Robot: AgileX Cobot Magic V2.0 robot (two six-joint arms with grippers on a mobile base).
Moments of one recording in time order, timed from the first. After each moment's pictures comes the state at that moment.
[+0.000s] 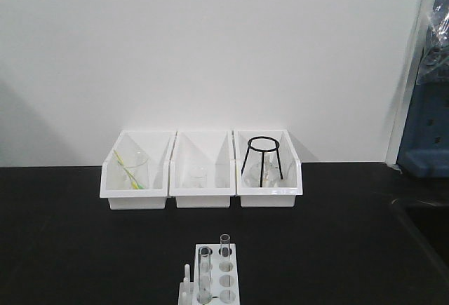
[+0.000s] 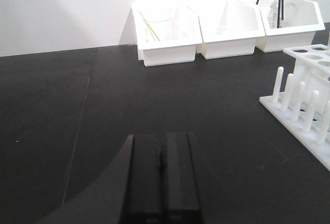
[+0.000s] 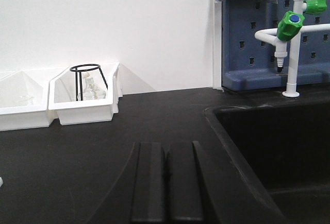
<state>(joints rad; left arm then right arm) -0.11 -0.02 0.03 0.18 0.23 -0.15 -0.05 -0.01 0.03 -0.22 0.06 0.25</state>
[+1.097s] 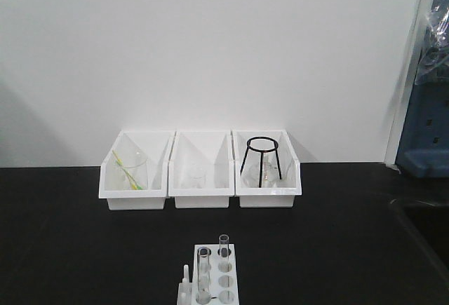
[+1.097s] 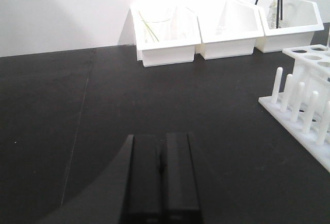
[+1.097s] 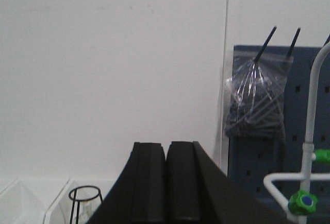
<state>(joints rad) -0.11 -0.02 0.03 0.18 0.23 -0.15 -0.05 0.68 -0.71 -0.32 -0.06 0.27</state>
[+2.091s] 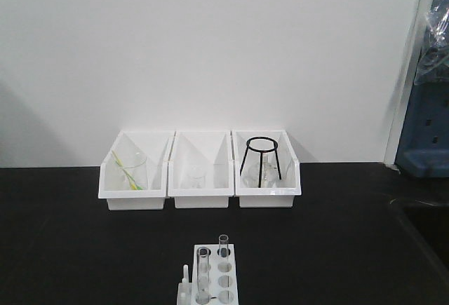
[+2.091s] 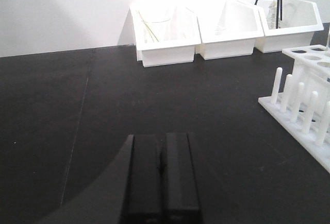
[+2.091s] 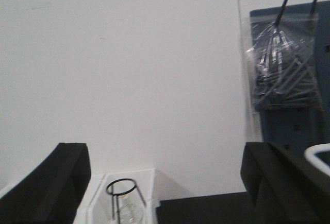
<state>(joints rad) -0.11 -0.02 0.03 0.18 0.23 -0.15 0.02 0.78 -0.71 -0.34 -0.13 0.44</state>
